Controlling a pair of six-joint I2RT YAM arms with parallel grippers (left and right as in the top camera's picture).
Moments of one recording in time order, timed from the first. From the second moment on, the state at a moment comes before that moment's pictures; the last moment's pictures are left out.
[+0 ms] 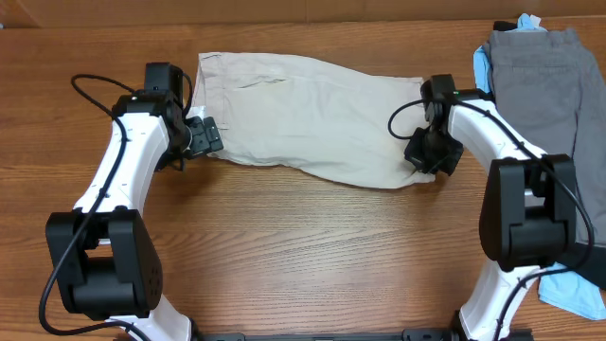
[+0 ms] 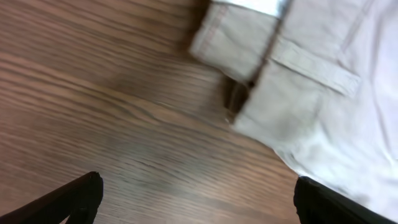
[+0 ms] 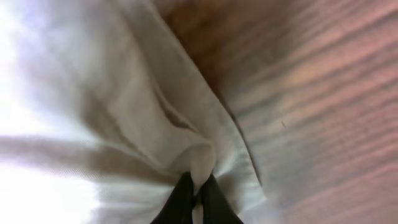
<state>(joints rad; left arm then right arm) 0.01 1.82 1.39 -0.92 -0.02 -0.34 0.08 2.04 1.42 -0.98 0.02 0.60</state>
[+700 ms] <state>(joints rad) 0.06 1.82 1.71 -0.96 0.18 -0.05 0.07 1.87 1.44 -0.73 -0.18 0.35</state>
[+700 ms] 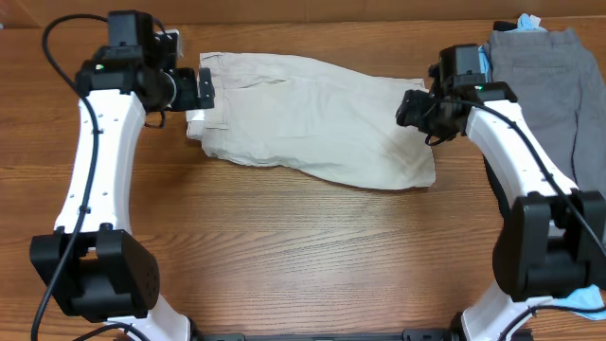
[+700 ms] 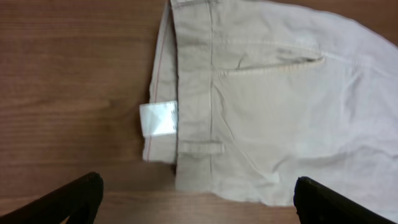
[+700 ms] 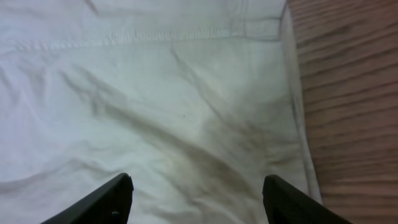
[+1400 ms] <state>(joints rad) 0.16 2.15 1.72 -0.76 0.36 0.09 0.05 2.06 1.43 -0.69 -0.21 0.30</state>
